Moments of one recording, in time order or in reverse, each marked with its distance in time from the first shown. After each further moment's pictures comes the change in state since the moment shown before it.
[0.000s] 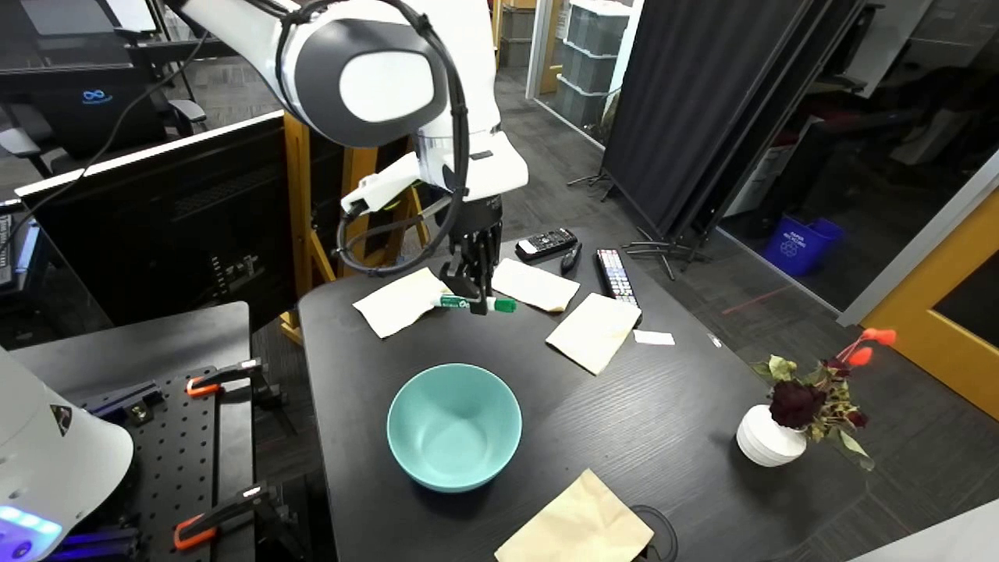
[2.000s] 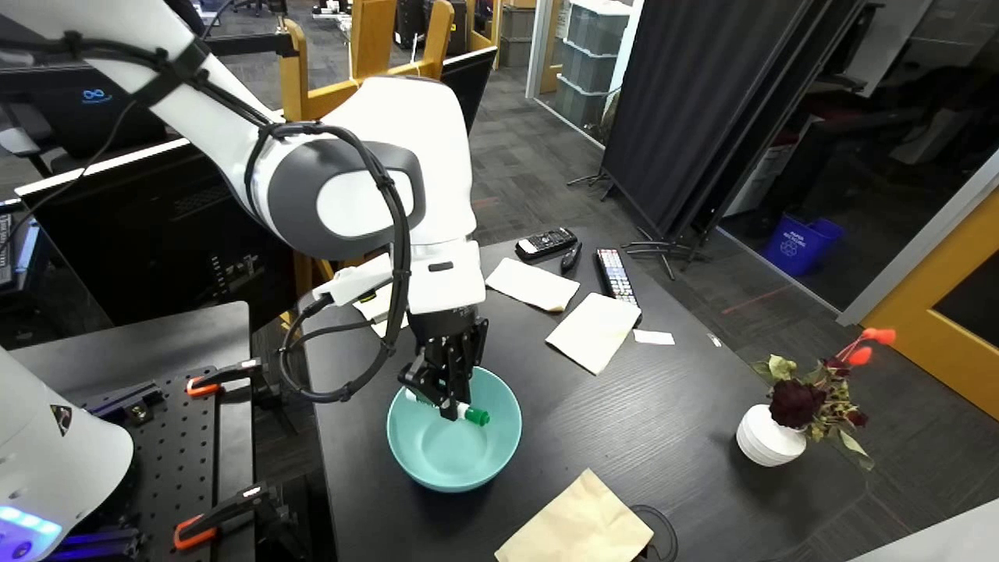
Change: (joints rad) arm -0.176 0.057 0.018 -0.135 -0.280 0.097 0.300
